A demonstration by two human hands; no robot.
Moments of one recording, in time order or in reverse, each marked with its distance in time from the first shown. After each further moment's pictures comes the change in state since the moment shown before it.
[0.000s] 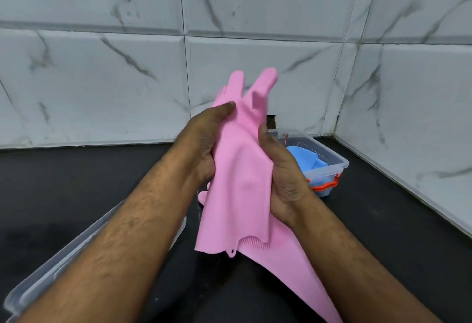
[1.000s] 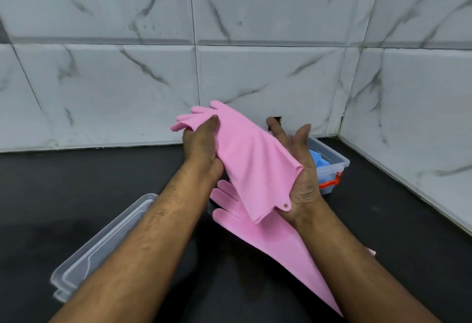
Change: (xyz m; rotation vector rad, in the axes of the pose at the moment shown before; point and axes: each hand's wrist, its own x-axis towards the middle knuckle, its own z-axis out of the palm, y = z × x) left_hand 0.024 -0.019 -0.020 -0.205 0.425 0.261; right_hand -0.012 -0.001 -0.003 0.137 -0.030 -0.104
